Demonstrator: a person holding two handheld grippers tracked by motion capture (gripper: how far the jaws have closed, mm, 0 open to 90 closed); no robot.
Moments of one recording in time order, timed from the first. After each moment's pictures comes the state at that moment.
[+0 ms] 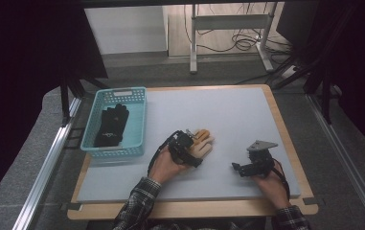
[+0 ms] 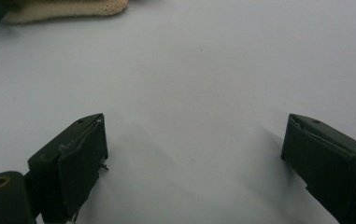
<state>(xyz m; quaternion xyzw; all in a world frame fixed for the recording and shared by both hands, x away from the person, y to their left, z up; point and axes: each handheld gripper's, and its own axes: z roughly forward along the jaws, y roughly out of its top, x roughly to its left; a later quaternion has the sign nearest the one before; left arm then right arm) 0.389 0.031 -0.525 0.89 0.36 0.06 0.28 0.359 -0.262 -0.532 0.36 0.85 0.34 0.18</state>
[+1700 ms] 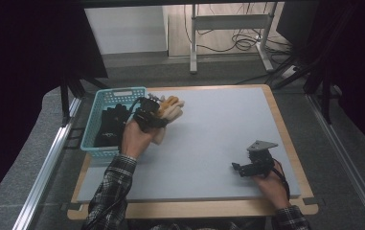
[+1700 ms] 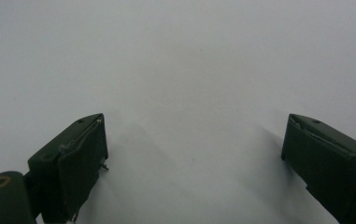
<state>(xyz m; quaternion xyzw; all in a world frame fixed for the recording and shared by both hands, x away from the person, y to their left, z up) 0.420 0.140 -0.410 0.81 0.48 0.15 0.29 0.358 -0.262 -0.532 0.36 0.85 0.34 0.18</state>
